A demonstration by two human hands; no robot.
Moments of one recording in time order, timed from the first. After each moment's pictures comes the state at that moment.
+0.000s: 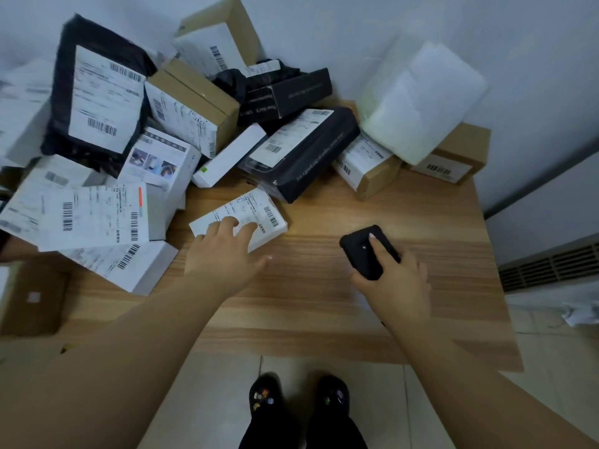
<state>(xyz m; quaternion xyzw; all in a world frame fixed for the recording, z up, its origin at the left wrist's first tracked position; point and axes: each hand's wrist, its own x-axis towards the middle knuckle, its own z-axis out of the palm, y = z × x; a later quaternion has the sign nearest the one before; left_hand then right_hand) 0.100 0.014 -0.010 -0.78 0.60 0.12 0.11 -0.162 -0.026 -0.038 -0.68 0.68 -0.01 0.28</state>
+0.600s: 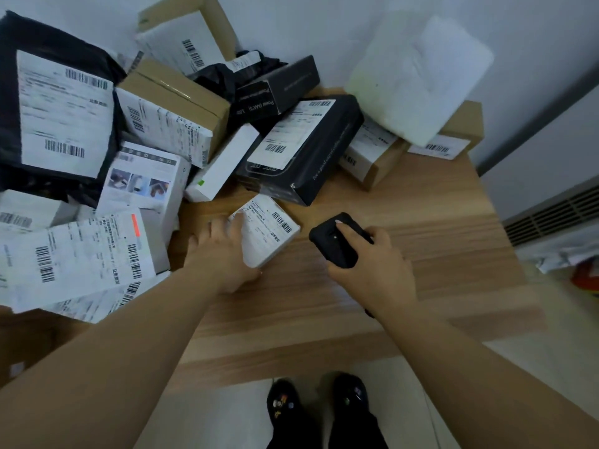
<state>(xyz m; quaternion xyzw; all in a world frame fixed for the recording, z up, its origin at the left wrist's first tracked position) 0.174 -0.024 -0.059 -0.75 0.62 0.20 0.14 -0.073 -0.019 -0.027 -0.68 0.68 0.00 0.27</state>
